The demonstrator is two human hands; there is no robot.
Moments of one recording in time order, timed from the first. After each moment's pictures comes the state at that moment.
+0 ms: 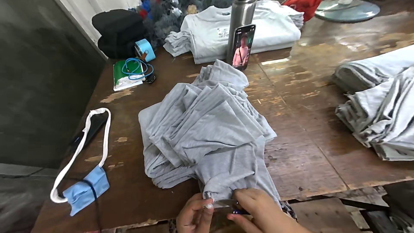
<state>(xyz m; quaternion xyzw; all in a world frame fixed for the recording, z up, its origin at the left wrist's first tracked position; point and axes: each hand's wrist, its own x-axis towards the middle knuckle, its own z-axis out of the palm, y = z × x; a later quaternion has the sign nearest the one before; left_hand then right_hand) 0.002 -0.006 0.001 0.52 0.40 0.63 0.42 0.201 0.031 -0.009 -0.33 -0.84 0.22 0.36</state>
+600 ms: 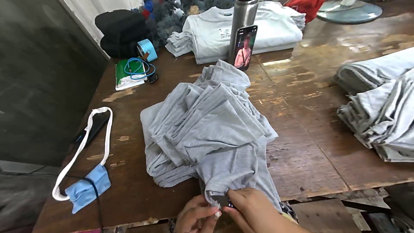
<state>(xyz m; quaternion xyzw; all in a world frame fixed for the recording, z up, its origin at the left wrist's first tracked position) -0.007 -0.011 0.003 0.57 0.39 0.61 0.39 0.182 0.034 -0.006 -0.36 -0.86 0.16 0.33</state>
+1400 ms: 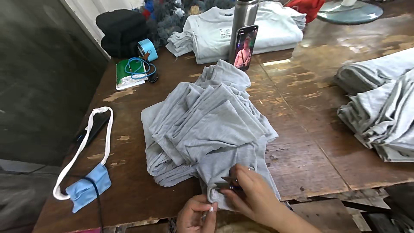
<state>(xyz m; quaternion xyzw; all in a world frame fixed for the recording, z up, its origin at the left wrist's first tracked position) 0.002 -0.011 0.007 0.53 0.43 0.62 0.39 0.184 0.058 -0.005 -0.40 -0.81 0.14 0.41</state>
